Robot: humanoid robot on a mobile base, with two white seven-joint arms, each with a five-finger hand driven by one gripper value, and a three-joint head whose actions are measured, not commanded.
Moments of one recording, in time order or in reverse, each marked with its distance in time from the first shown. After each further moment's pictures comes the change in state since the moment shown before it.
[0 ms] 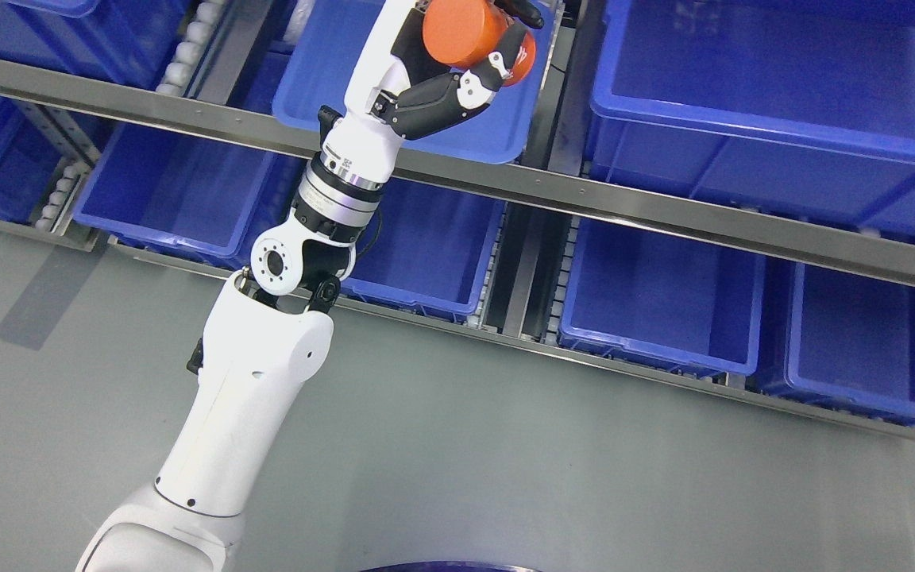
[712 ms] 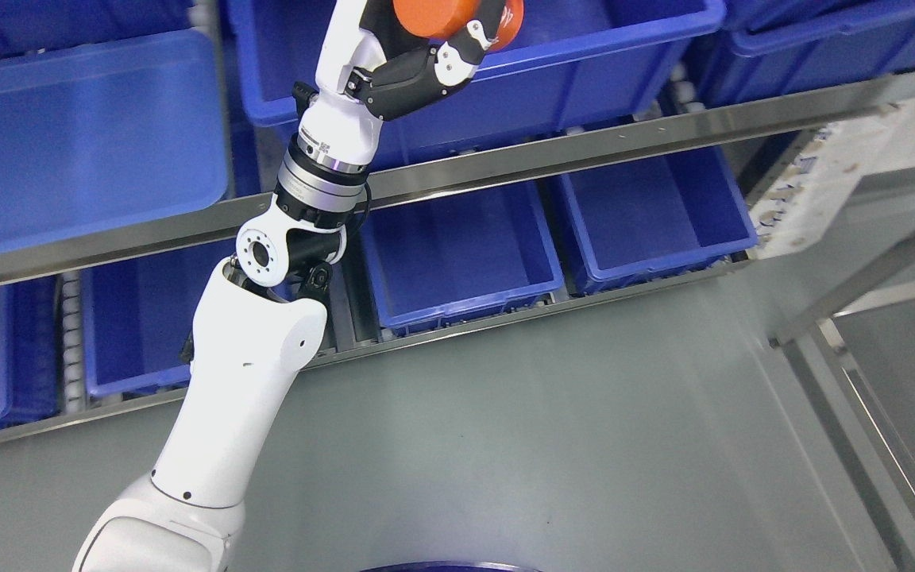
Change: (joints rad) left arm -0.026 0.000 0.027 -0.035 -0.001 -0.061 0.000; right arm 0.000 0.000 0.000 0.000 0.000 0.000 0.000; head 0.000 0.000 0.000
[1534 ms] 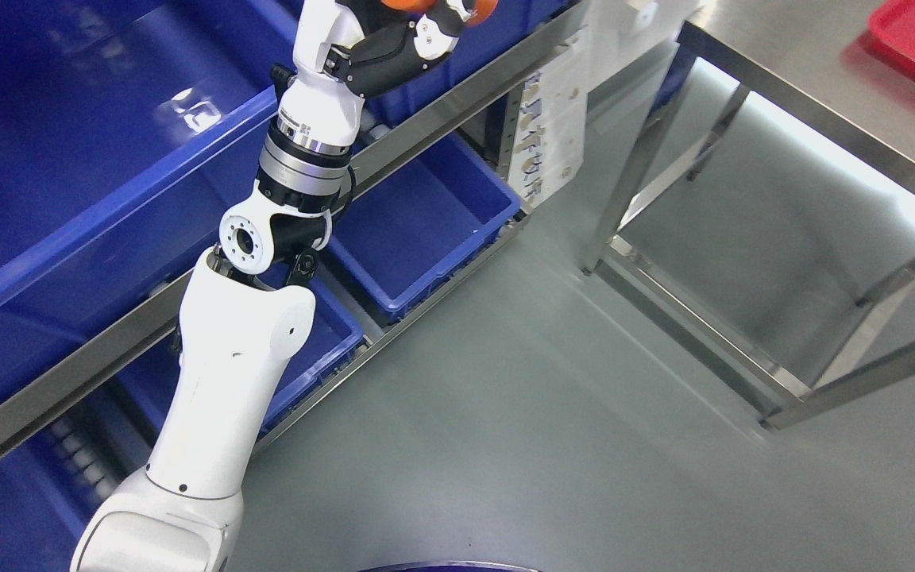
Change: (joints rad) left arm -0.019 0.000 0.040 -0.002 -0.028 0.011 0.002; right arm 0.000 0.000 0.000 0.000 0.000 0.000 0.000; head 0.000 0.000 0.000
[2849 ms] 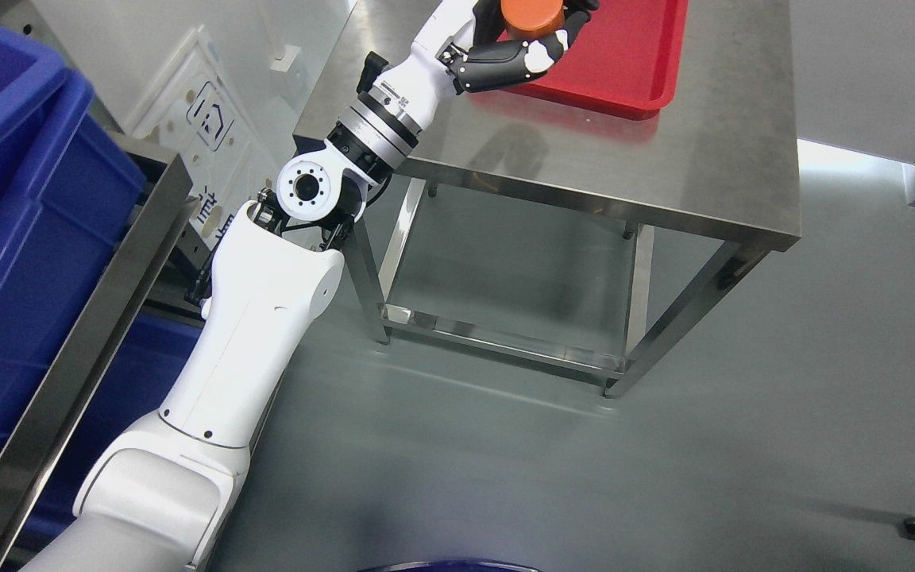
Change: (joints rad) left arm -0.158 0.000 -0.122 0.234 -0.167 0.296 0.027; right arm 0.000 0.000 0.000 0.000 0.000 0.000 0.000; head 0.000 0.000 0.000
